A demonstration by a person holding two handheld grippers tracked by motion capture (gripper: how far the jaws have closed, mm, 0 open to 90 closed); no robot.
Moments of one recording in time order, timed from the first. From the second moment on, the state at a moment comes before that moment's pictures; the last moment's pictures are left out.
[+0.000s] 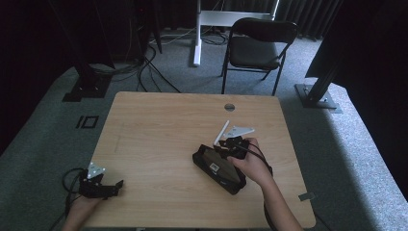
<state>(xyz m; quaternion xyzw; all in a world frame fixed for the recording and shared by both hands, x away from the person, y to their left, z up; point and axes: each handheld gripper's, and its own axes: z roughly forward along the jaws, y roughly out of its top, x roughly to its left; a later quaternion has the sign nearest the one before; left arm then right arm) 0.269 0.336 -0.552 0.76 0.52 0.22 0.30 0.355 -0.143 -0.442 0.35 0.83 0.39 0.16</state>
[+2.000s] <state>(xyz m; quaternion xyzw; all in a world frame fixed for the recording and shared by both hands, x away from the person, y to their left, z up) 0.269 0.336 -0.552 0.76 0.53 0.22 0.30 0.470 -0.149 -0.509 0.57 0.73 0.34 0.18</state>
